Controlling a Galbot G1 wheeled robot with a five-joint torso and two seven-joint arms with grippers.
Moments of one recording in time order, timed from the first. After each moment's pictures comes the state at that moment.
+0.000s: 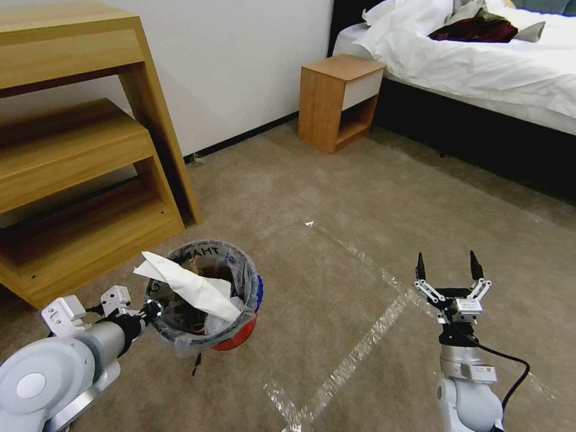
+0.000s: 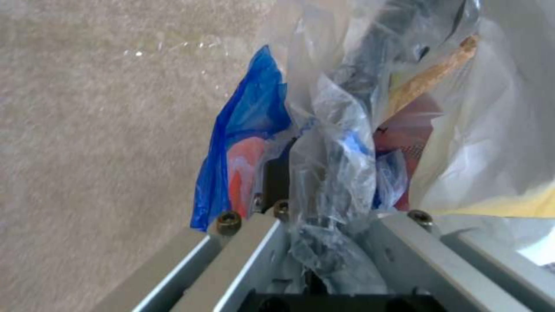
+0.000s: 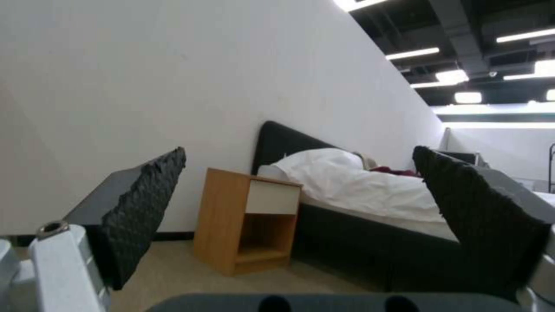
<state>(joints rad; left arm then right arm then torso) 1.44 -1.15 -0.81 -2.34 -1.66 0.74 -0.97 -1.36 1.57 0.86 1.71 0.07 0.75 -0.26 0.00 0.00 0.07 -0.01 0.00</state>
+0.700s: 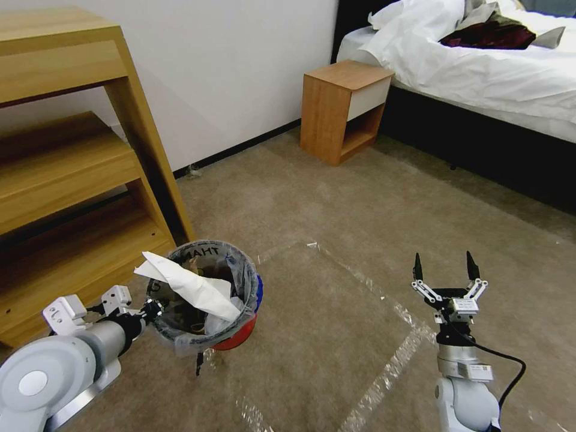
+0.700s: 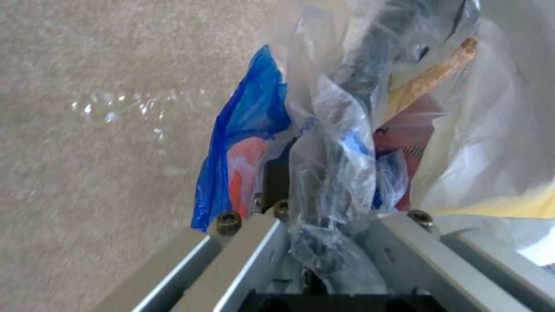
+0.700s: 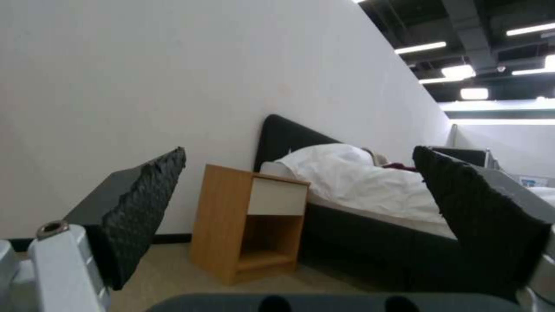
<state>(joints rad) 1.44 -1.14 -0.81 -2.33 -1.66 0.74 -0.96 -1.35 1.57 0.86 1.70 0.06 0.75 -0.26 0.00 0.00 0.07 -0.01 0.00</state>
